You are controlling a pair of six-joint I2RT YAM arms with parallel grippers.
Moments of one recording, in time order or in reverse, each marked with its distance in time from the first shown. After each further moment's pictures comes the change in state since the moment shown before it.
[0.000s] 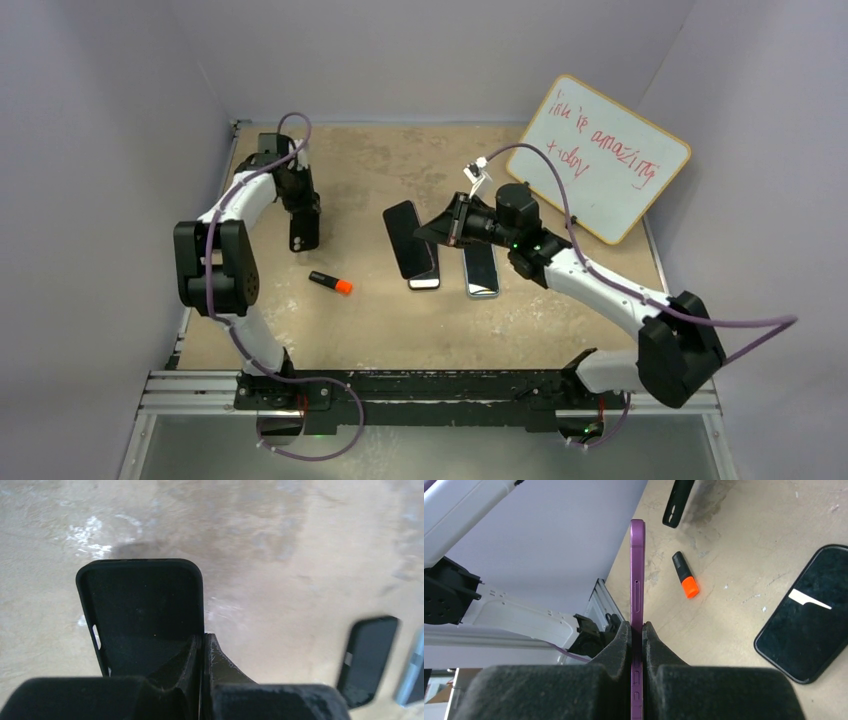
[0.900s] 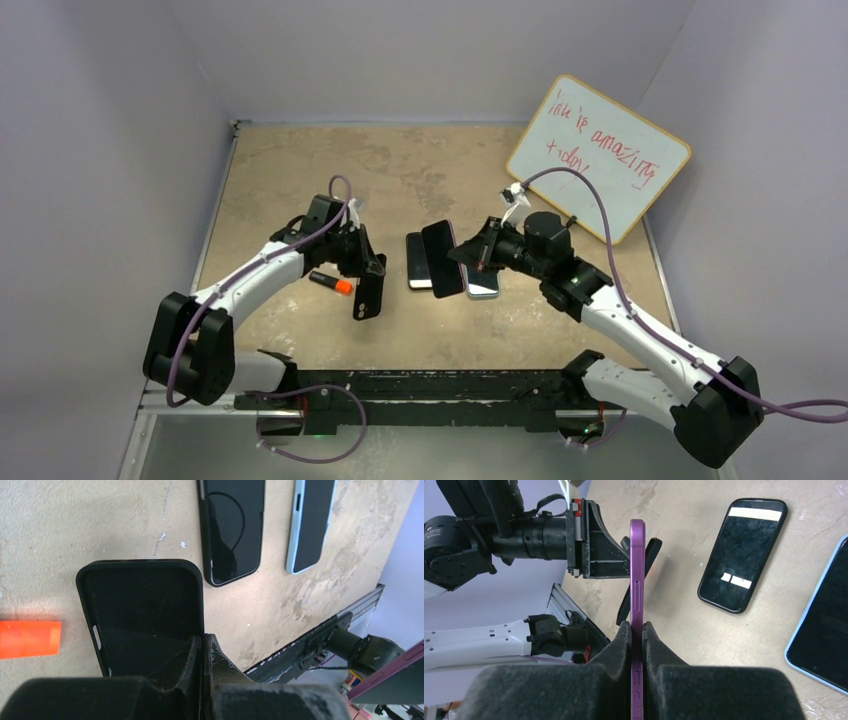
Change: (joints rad) left arm -0.413 -0.505 -0.513 0.121 0.238 -0.445; right arm 0.000 -0.372 -0.156 -0.327 0.215 -0.097
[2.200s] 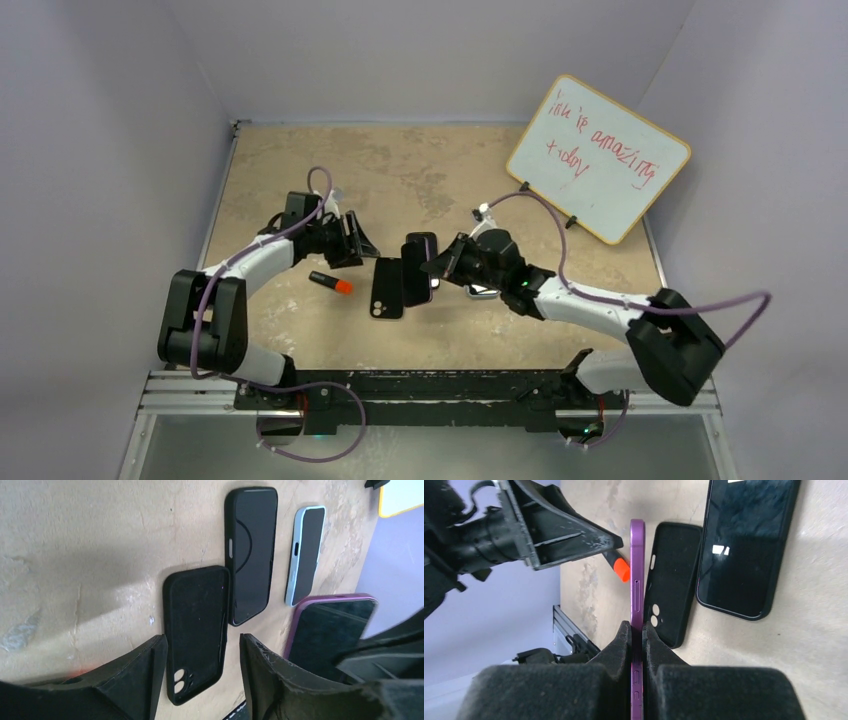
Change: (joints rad) left arm 0.217 0.145 -0.054 0.231 0.144 0.064; right arm 0.131 0.285 -0.111 0.321 0.165 0.256
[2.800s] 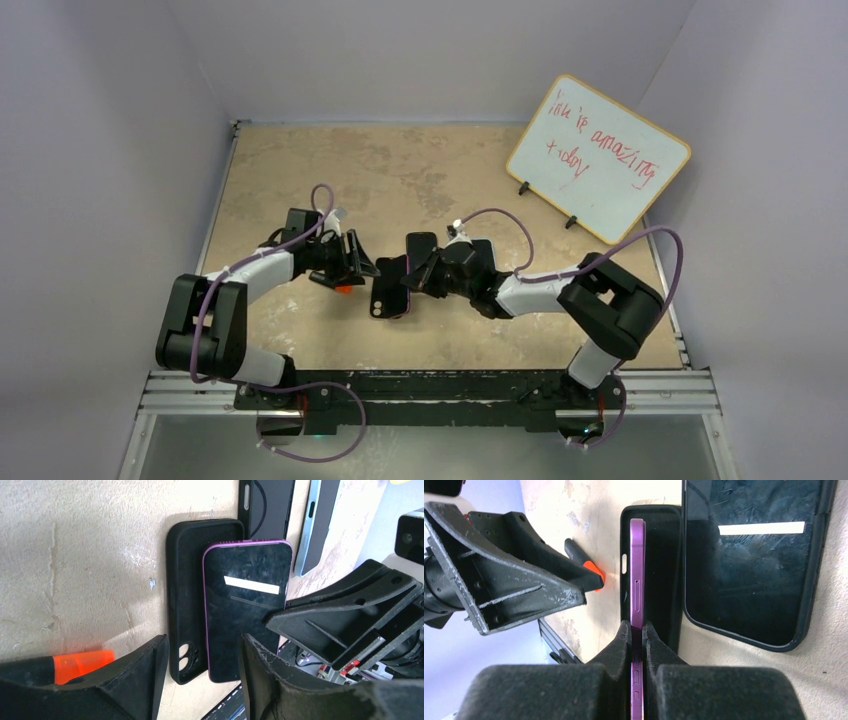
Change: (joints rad) left arm 0.000 -0.035 -0.129 0.016 0.083 0.018; right arm 0.137 0.377 0.055 0.214 0.109 0.143
